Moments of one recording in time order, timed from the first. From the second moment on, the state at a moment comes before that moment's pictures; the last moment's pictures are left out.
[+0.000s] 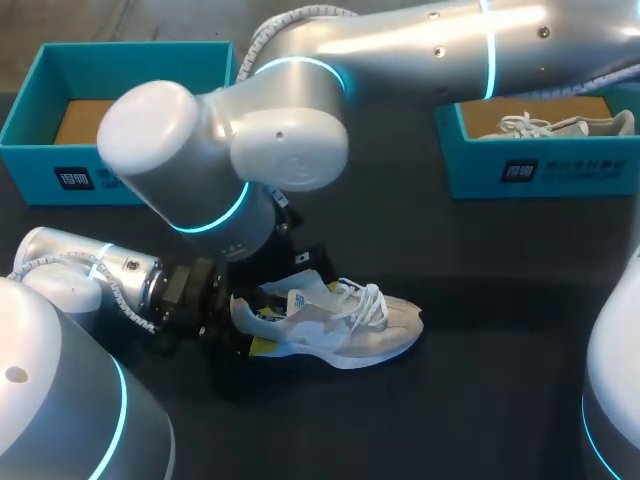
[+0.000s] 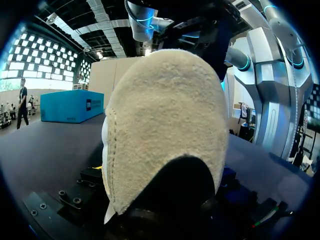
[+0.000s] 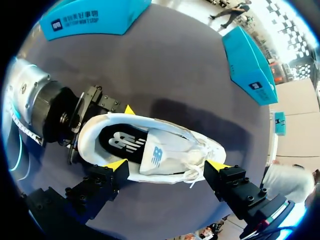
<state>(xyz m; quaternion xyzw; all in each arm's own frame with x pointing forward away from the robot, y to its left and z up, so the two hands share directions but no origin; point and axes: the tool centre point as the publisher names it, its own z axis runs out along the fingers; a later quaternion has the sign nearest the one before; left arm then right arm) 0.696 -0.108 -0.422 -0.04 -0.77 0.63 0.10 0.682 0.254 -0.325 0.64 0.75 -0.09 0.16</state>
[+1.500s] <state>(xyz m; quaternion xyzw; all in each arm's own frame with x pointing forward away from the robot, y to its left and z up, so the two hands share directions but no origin) 0.696 -0.108 -0.422 -0.04 -0.77 0.63 0.10 0.686 0.214 -0.326 0.64 0.73 -0.13 0.18</state>
